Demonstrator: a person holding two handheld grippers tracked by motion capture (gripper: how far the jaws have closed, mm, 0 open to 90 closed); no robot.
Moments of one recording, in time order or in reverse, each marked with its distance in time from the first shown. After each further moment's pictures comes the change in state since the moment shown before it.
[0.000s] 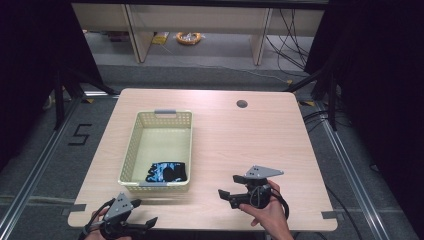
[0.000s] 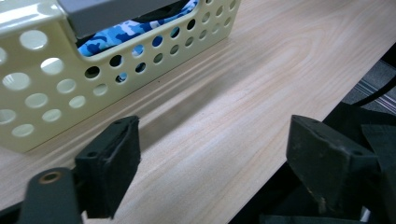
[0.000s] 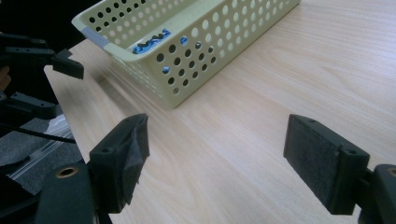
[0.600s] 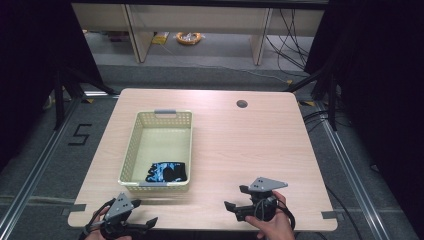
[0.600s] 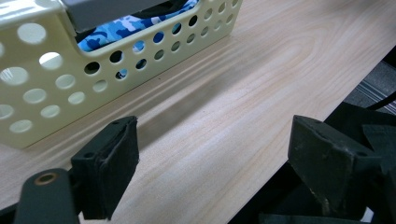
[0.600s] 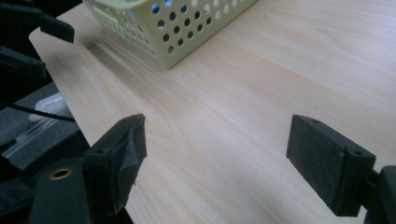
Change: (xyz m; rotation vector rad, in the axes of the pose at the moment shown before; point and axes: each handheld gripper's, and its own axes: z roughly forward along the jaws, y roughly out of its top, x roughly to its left) left arm -0.001 -0.001 0.001 0.009 -0.006 -0.017; right arm 0.001 -0.029 -0.009 0.048 -0.038 -0.056
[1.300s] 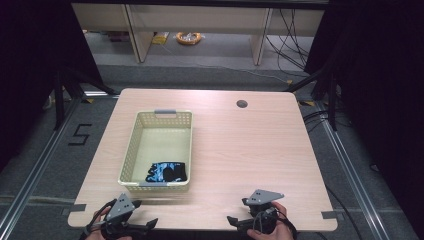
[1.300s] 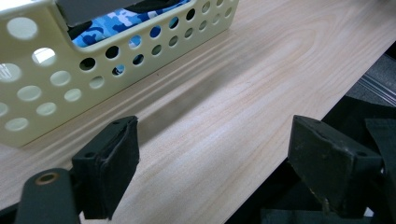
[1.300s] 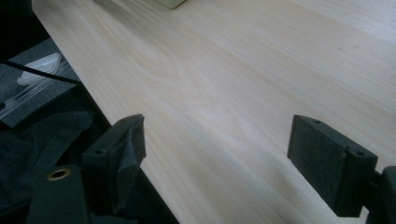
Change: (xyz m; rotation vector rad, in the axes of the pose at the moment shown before) left arm 0.000 0.000 0.001 0.030 0.001 0.027; right arm 0.010 -0.025 -0.001 0.120 -0.049 -0.034
